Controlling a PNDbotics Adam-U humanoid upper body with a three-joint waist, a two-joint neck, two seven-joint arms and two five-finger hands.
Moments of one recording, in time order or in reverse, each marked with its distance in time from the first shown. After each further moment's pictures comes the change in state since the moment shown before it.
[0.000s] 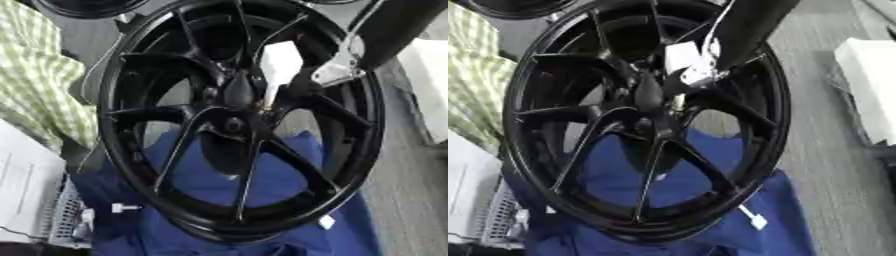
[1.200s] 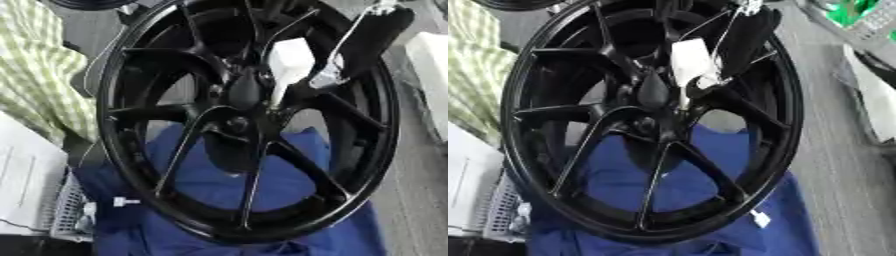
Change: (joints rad) left arm 0.001 -0.016 0.000 -0.006 0.000 0.005 0.003; right arm 0.028 0.032 0.045 0.125 0.144 -0.037 0.010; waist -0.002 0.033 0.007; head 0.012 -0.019
